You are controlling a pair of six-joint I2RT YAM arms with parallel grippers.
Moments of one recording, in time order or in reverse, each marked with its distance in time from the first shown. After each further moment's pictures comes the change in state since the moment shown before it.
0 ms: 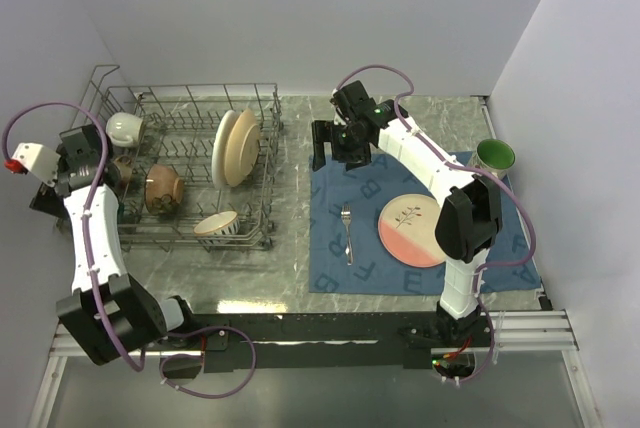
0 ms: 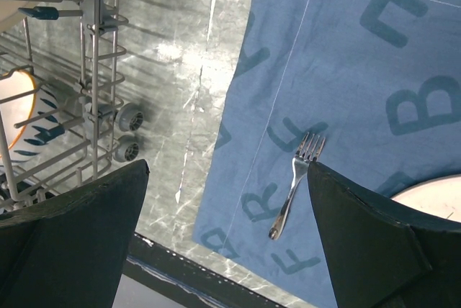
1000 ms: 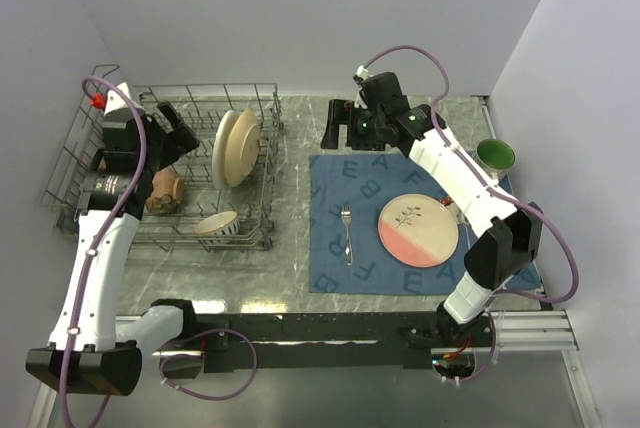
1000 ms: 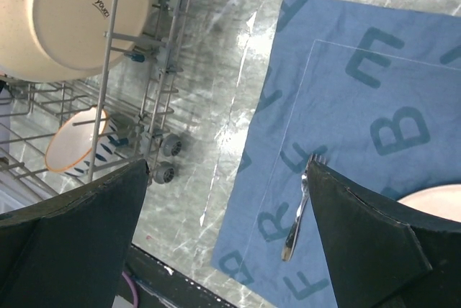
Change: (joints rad) left arm -0.487 -0.185 0.142 0.013 0.544 0.250; right arm -0.031 -0.245 -0.117 0.161 0.029 0.042
